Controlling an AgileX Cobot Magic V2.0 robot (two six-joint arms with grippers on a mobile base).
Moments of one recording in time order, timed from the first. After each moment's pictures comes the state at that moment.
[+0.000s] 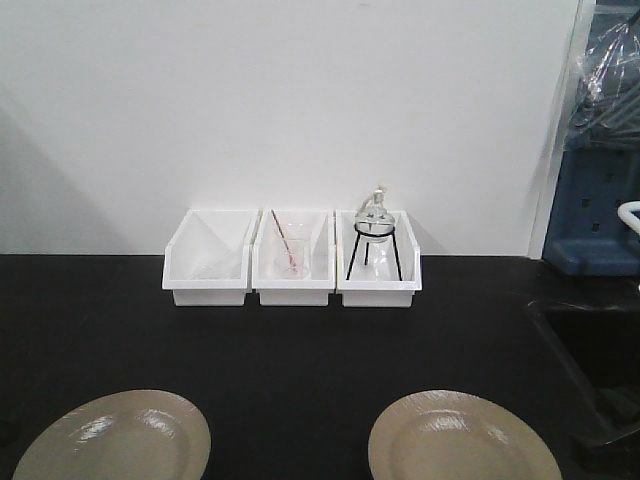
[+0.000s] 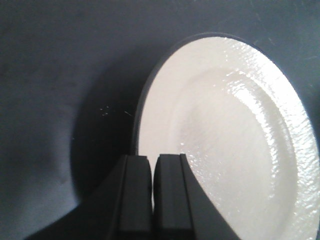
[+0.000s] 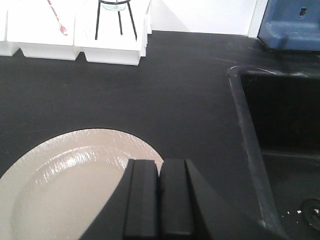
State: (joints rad) left arm 0.46 1.91 -1.21 -1.03 0.96 1.10; right arm 0.07 1.06 -0.55 -0.02 -0.04 -0.02
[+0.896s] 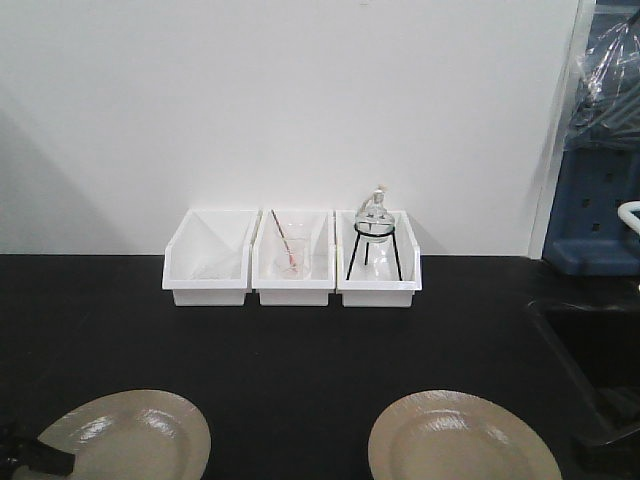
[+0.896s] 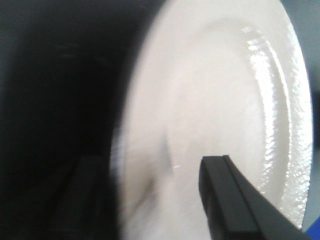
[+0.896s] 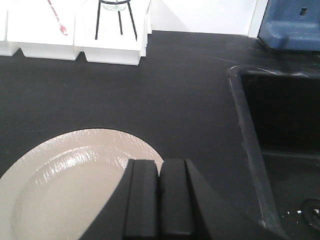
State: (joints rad) left arm 0.38 2.06 -1.21 -1.05 1.03 0.99; right arm 0.07 1.06 -0.55 -0.02 -0.04 -0.02
